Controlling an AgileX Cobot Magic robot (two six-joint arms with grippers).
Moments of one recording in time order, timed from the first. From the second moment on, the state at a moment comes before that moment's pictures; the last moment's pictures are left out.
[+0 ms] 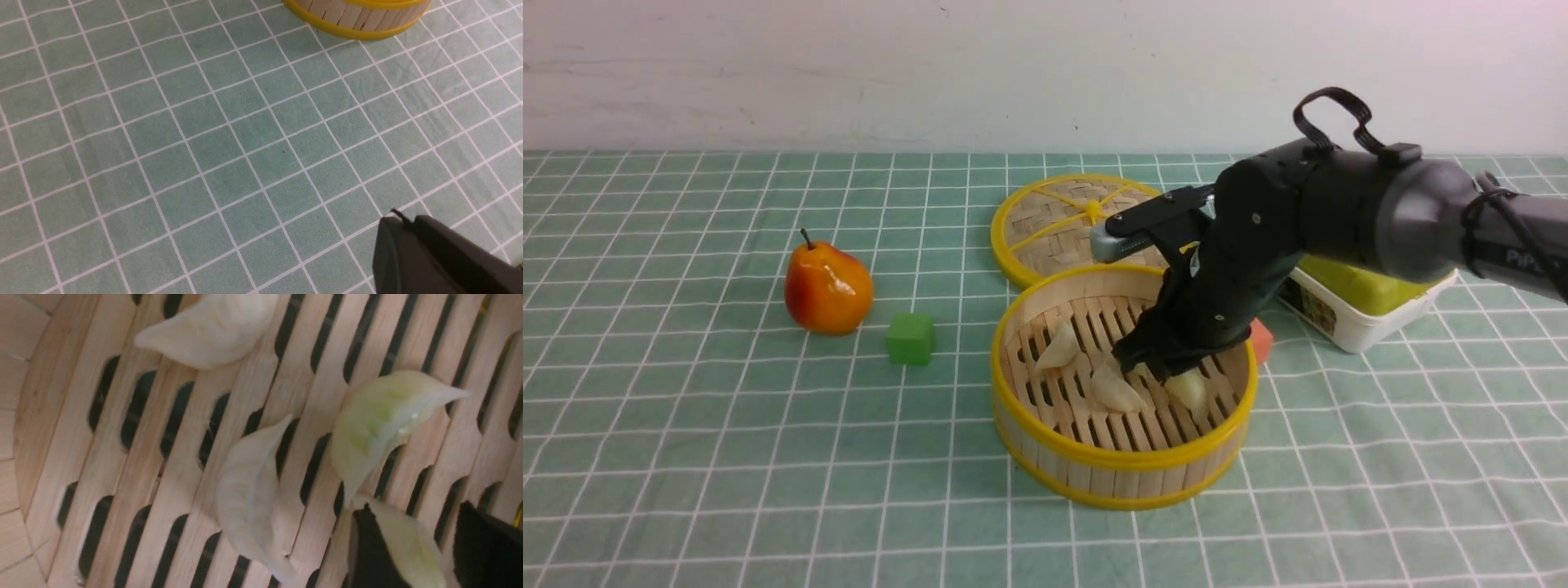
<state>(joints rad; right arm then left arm) 0.46 2.02 -1.57 0.02 0.76 0.00 -0.52 0.47 -0.78 -0.03 1.11 -0.16</state>
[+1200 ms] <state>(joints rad) 0.46 0.72 -0.73 0.66 0.37 -0.55 -0.52 0.09 -0.41 -0.06 0.72 -0.29</state>
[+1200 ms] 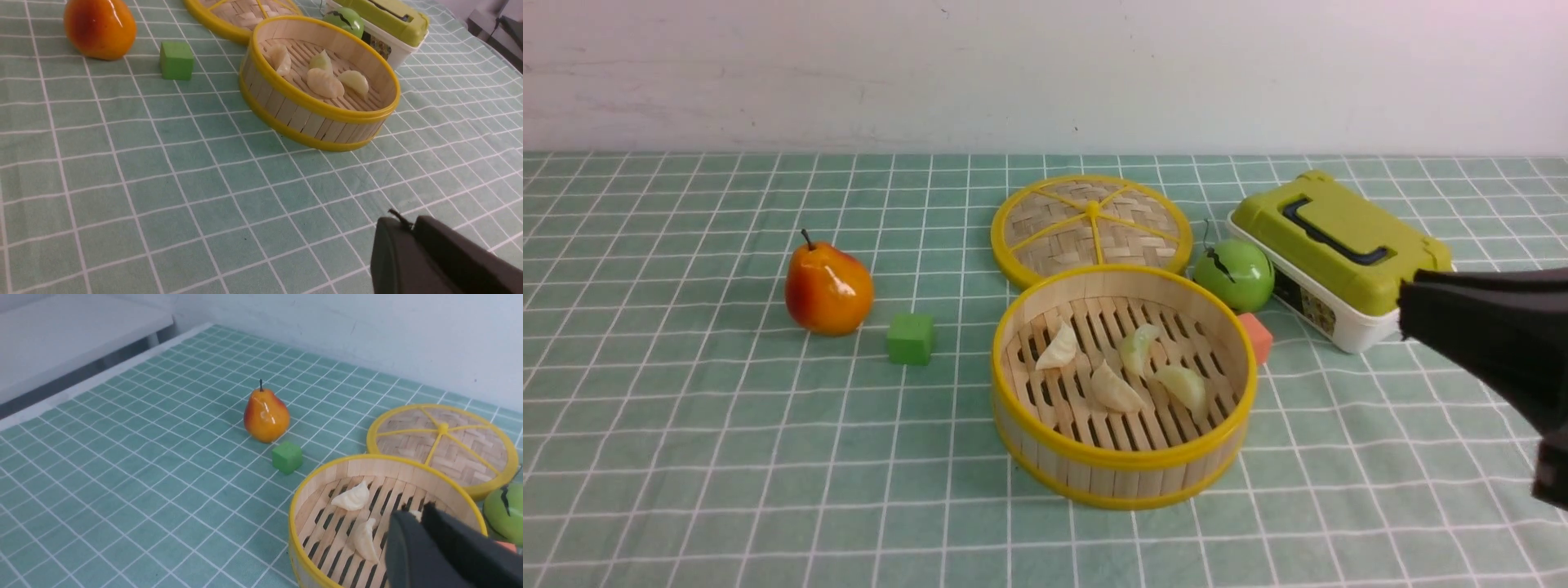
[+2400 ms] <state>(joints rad) 0.31 0.26 -0.27 0.29 0.21 -0.27 -0.52 0.09 -0.41 -0.06 0.72 -0.29</state>
